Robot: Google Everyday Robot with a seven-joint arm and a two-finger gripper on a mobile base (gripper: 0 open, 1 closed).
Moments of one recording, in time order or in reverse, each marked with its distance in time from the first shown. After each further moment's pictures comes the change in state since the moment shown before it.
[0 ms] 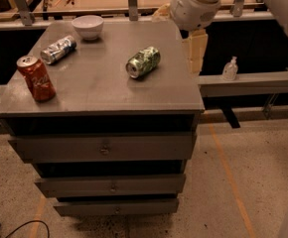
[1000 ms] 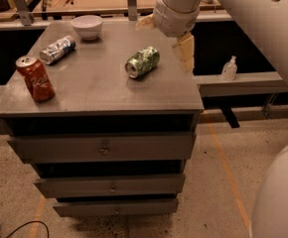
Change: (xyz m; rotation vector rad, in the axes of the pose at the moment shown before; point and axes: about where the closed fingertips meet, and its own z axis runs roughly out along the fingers) arm -0.001 -0.030 0.041 -0.014 0.081 -0.287
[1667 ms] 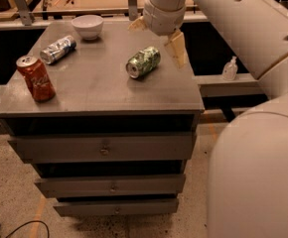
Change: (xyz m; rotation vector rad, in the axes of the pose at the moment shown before) arm 0.008 -0.020 0.022 -0.071 0.008 -0.068
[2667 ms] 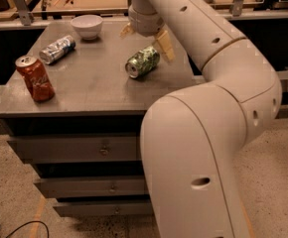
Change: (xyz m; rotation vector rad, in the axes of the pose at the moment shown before) arm 0.024 -0.050 0.055 -0.104 0.050 -0.098
